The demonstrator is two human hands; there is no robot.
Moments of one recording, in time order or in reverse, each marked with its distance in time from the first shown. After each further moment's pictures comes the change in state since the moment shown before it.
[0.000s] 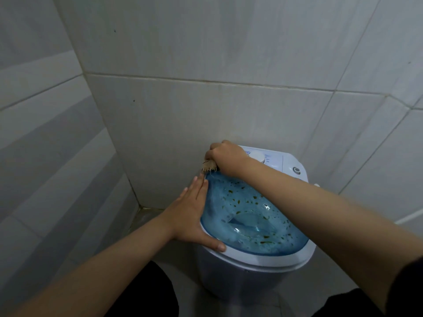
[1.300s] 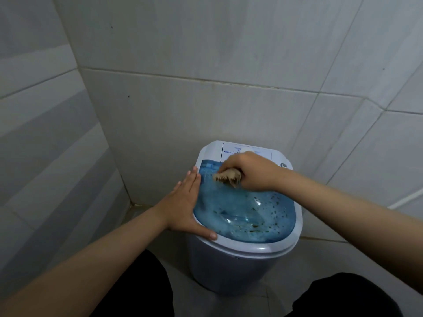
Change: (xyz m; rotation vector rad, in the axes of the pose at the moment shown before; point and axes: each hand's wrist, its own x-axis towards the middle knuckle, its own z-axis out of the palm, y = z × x) left_hand -0.002 -0.001 0.001 0.045 -0.023 0.004; right_hand -0.104 -0.004 -0.054 0.446 -0.103 0.068
